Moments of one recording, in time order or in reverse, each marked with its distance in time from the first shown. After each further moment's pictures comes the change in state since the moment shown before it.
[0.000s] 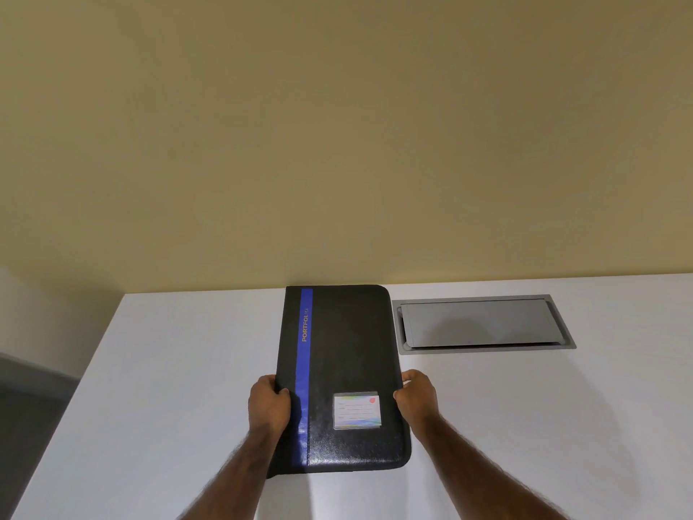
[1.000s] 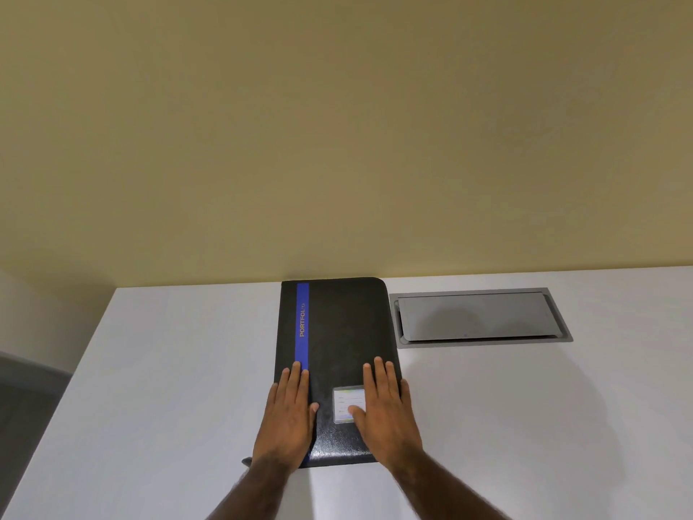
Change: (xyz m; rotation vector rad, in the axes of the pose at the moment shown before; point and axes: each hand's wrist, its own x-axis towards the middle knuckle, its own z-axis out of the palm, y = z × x) left_hand -0.038 -0.029 0.020 0.657 -0.111 0.648; right_hand -0.043 0.008 0.040 -0.734 -0.023 -0.488
